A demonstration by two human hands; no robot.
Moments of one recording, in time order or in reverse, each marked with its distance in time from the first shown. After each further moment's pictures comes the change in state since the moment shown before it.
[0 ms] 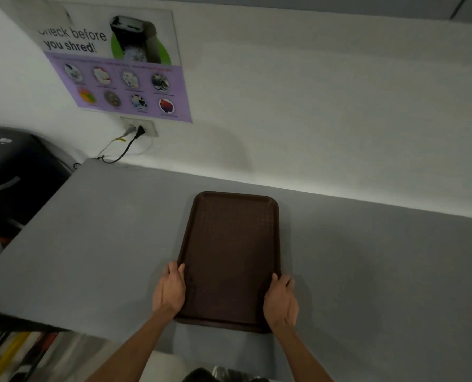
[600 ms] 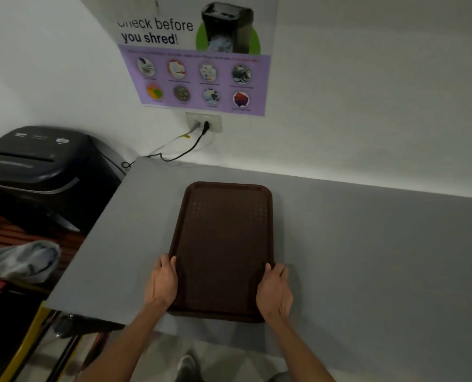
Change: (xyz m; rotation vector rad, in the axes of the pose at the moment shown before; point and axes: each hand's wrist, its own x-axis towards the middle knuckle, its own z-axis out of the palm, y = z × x) left_hand 0.102 -0.199 -0.147 0.032 0.046 0.034; right_hand -0.097 -0.234 0.091 0.053 -0.125 0.045
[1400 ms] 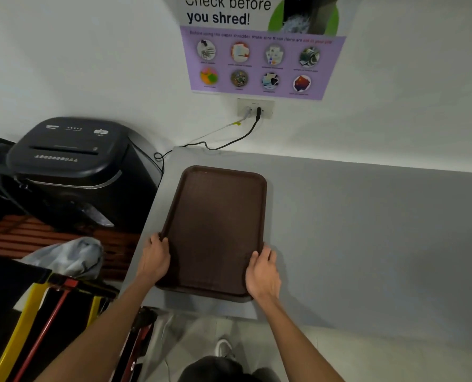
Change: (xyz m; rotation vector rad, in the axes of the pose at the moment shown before) left_hand 0.113 -0.162 -0.133 -0.053 -0.136 -0.020; right_hand -0.092 -0.193 0.082 0.118 -0.172 0.113
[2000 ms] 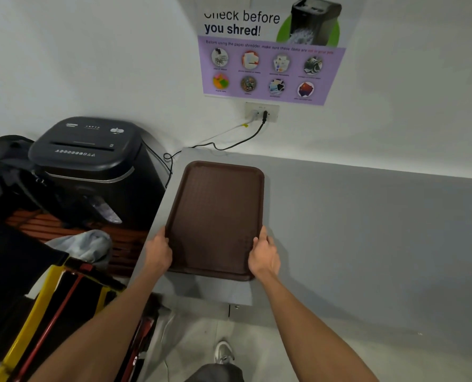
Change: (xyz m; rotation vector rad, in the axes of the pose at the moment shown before) left_hand -0.039 0.007 -0.029 -0.022 0.037 0.078; right_hand 0.005 -0.024 -0.012 -0.023 -0.074 -0.037
